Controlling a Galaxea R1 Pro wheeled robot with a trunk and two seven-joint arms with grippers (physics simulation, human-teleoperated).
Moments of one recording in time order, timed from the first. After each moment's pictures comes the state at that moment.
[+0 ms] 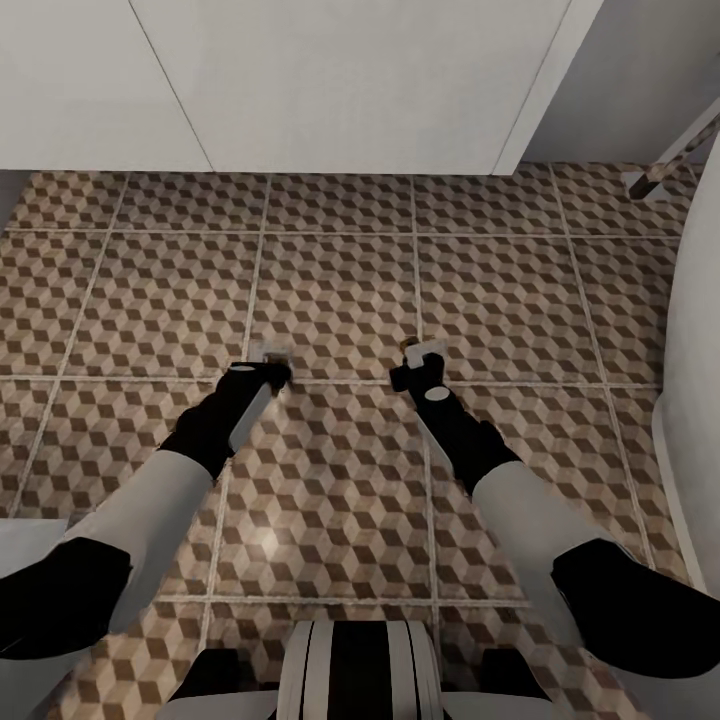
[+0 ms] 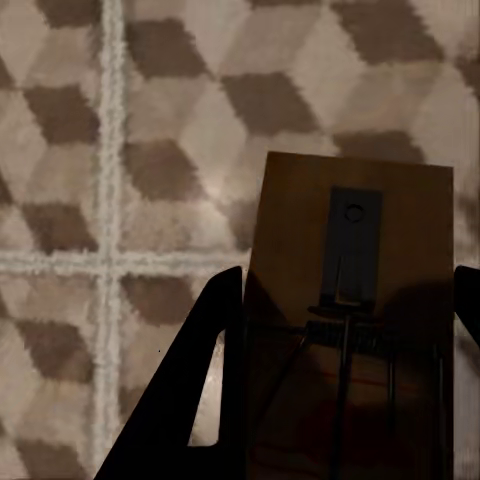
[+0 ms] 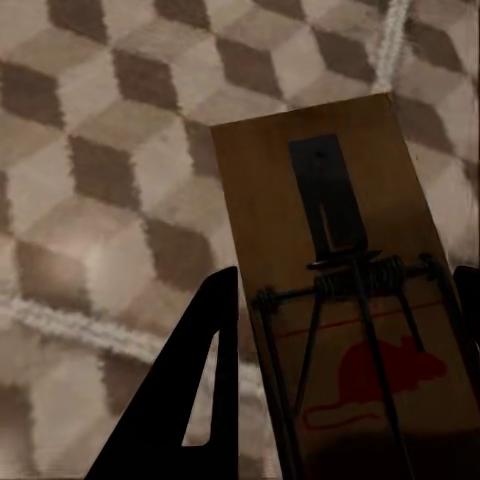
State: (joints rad) left arm -1.15 -0.02 -0.30 -0.75 0.25 0.54 0.36; right arm -1.13 0.13 0.34 -0.63 0.03 0.18 -0.16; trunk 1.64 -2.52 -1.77
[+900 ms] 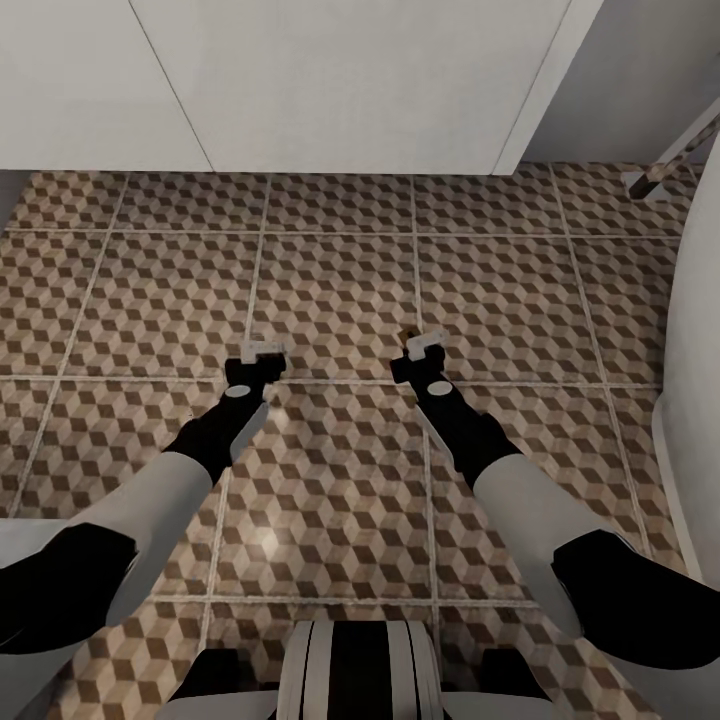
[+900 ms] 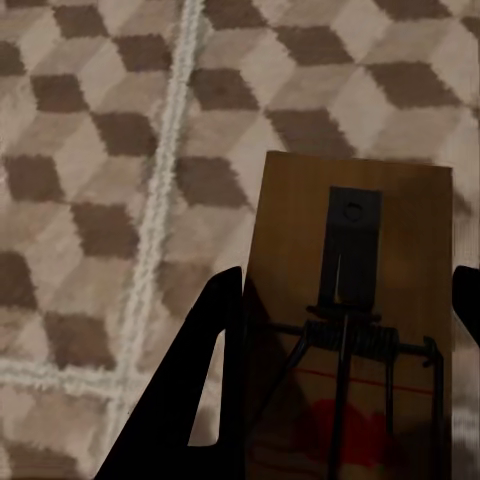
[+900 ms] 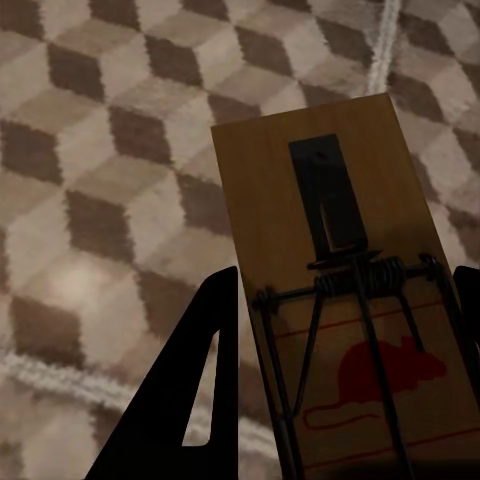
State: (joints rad) left arm -1.17 -0.01 -0.34 -0.54 0.25 0.03 0.35; right arm -1.16 0.13 0.34 -0.61 0.02 0.12 -0.16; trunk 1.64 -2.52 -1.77
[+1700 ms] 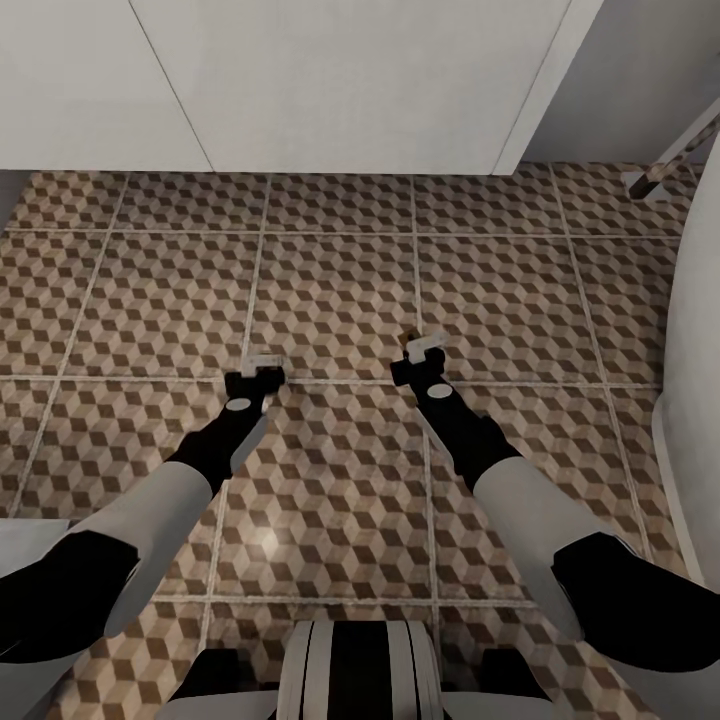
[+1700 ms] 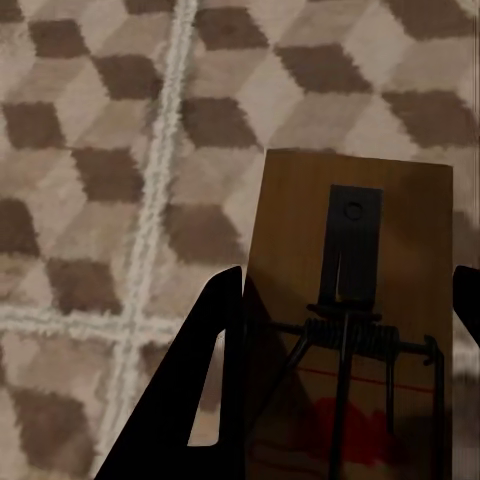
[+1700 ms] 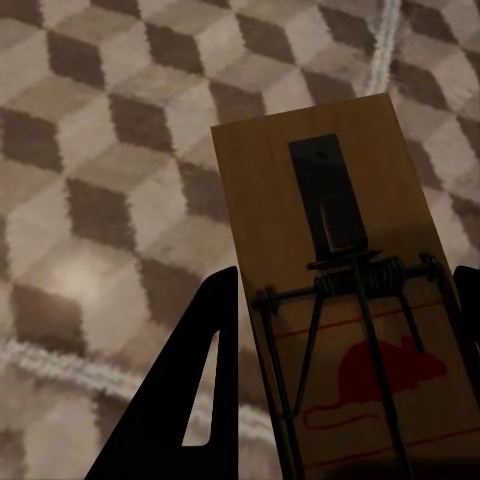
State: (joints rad) left arm -1.14 -0.01 -0.34 -0.50 0.25 0.00 0.35; right arm -1.15 0.13 0.34 -0.61 0.02 0.12 -0.16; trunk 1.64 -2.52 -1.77
